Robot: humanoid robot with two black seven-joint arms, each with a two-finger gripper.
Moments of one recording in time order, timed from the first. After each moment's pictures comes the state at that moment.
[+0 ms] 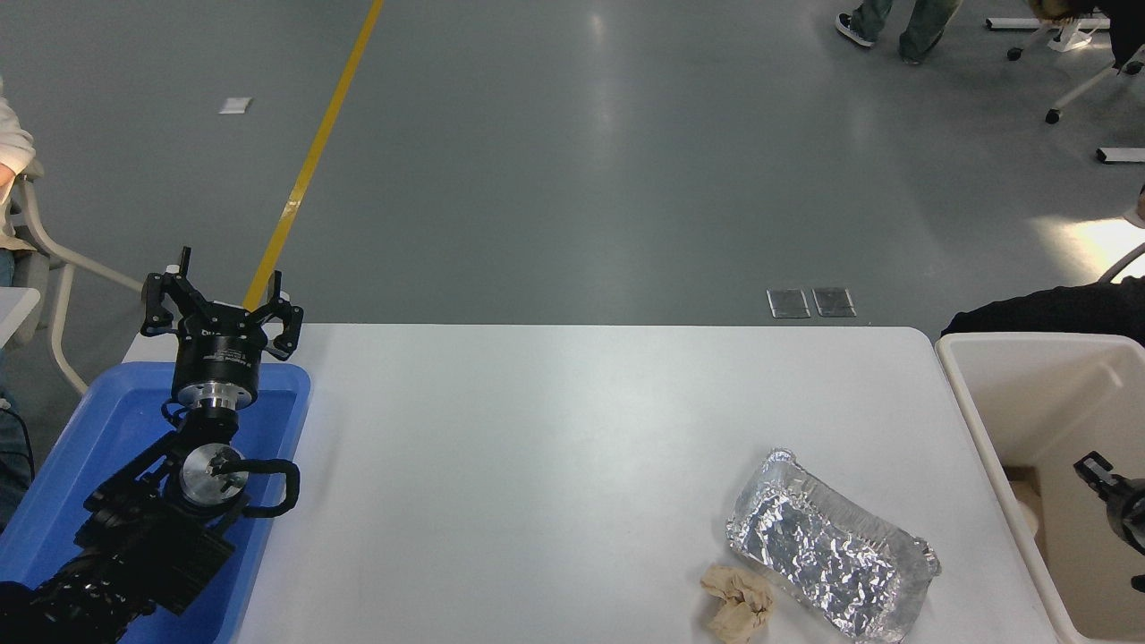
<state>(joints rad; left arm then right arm) -0.61 0.19 -0.97 -0.40 -0.12 -0.55 -0.56 0.87 -0.67 -0.73 0.49 -0.11 -0.03 0.01</state>
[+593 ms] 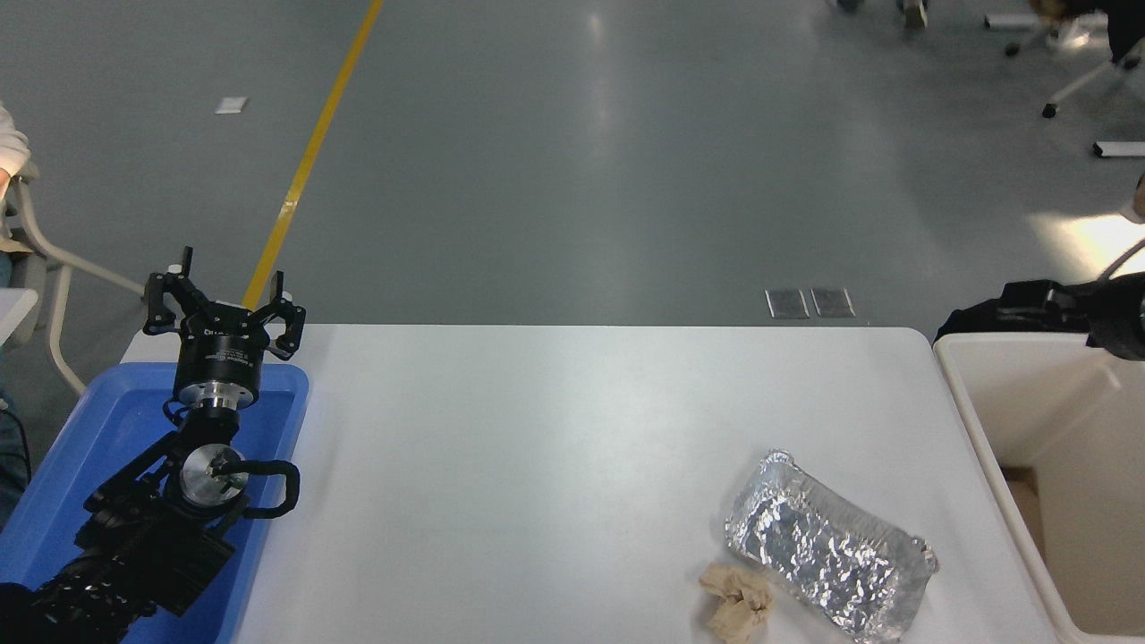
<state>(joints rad) -0.61 0.19 -0.97 -0.41 -0.12 -0.55 -0.56 1.88 -0.75 -1.08 1.29 -0.46 0.34 0.00</state>
